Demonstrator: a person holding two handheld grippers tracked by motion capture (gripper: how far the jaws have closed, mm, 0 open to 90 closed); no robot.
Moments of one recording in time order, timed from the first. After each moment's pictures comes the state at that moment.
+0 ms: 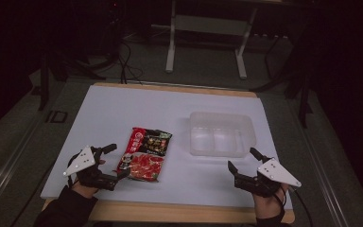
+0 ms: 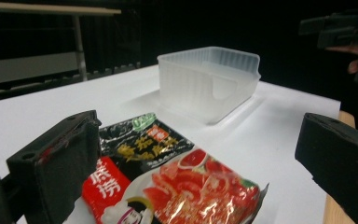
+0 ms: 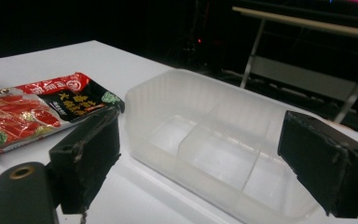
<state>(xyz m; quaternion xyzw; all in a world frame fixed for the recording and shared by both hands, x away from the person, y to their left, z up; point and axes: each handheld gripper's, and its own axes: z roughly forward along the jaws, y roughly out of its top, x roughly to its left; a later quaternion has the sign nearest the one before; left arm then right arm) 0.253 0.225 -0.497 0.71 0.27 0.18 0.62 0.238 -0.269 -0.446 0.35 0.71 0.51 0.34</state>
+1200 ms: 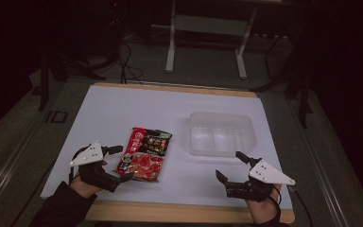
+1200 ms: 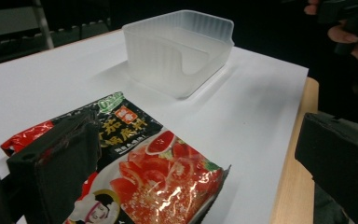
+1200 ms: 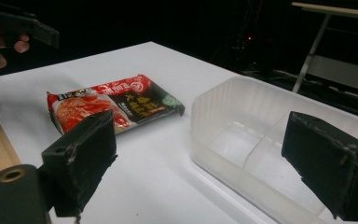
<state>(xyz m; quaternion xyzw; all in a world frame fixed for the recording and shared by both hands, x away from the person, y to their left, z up) 0.255 0.212 -0.463 0.78 0.25 0.12 0.56 0.227 -0.245 -0.434 0.30 0.75 0.54 0.25</state>
